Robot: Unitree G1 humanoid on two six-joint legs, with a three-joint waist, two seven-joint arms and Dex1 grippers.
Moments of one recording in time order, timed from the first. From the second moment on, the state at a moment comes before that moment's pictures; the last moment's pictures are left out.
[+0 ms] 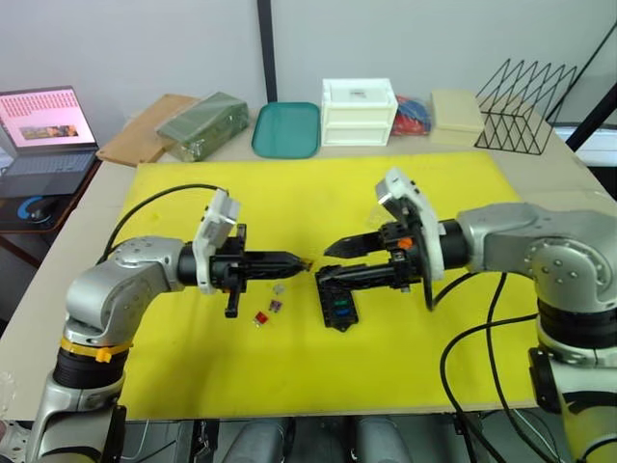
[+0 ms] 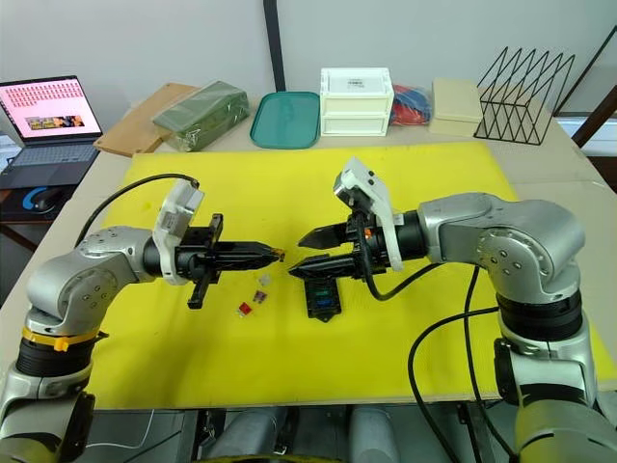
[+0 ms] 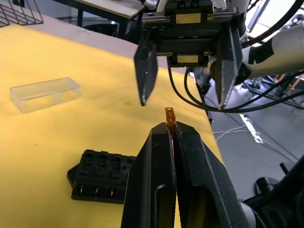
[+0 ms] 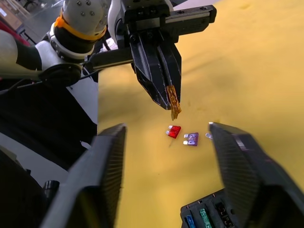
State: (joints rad) left arm -0.46 0.58 0.05 -0.32 -0.73 0.81 -1.17; right arm -0.79 -0.67 -0.01 -0.43 0.97 1.38 0.83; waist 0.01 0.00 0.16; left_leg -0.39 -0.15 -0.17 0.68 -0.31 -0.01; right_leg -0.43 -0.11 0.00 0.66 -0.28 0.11
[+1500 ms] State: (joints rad) left arm -0.46 0.59 0.02 -0.32 -0.75 0.79 -1.15; right arm -0.81 -0.67 0.07 -0.41 0.99 1.34 0.79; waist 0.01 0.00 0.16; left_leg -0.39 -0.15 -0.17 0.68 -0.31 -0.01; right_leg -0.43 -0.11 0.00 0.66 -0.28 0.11
